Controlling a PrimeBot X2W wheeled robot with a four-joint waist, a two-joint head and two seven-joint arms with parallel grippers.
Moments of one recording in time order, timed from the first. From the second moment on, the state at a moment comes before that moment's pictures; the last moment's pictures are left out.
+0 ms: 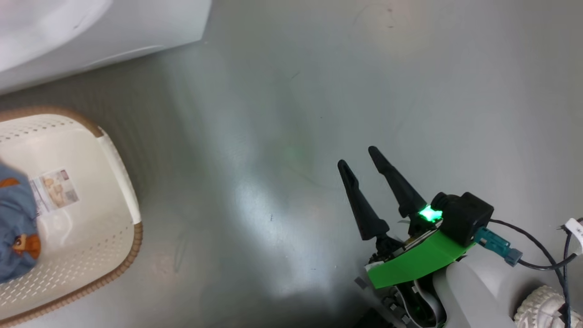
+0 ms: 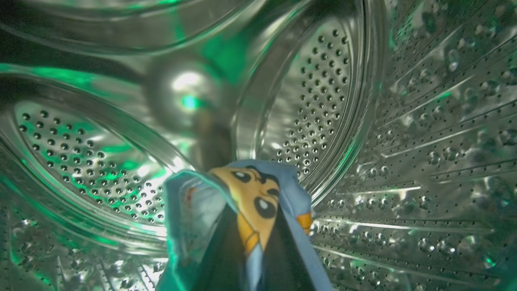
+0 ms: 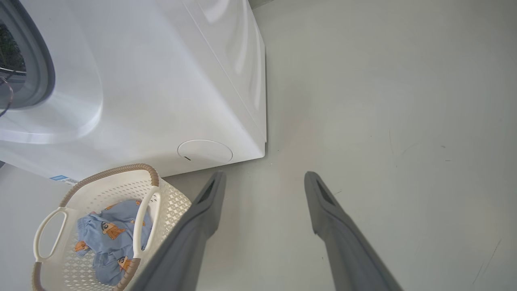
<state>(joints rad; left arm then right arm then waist) -1.46 0.56 -0.22 0.69 -0.41 -0.13 -0.22 -0.30 -0.05 0.32 0.09 0.42 0.13 -0.26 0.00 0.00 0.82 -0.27</state>
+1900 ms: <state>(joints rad) -1.21 0.42 -0.37 1.04 -0.57 -0.13 -0.21 -0.31 -0.05 0.26 0.20 0.40 0.13 -0.26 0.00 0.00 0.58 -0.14</state>
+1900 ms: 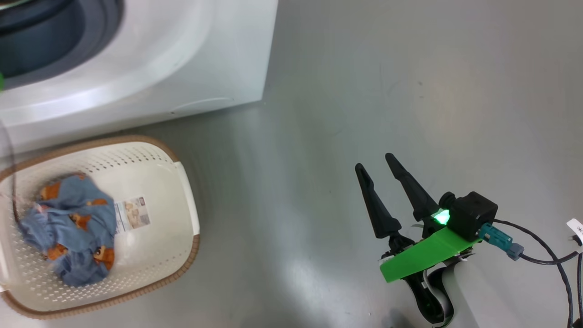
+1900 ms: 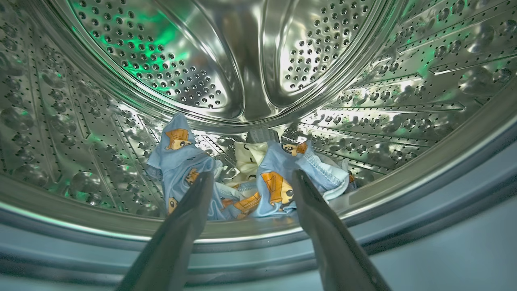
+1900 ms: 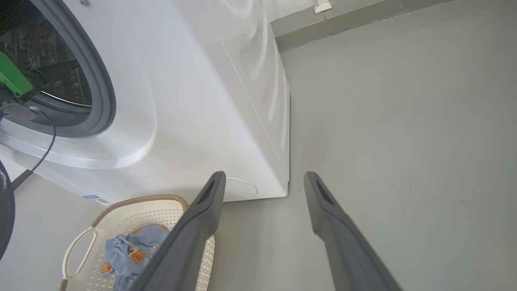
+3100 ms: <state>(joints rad) -0.29 0.28 -0.04 0.27 -0.39 -0.05 -0.26 -0.19 -0.05 0.20 0.27 0.37 0.13 -0.26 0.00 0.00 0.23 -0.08</state>
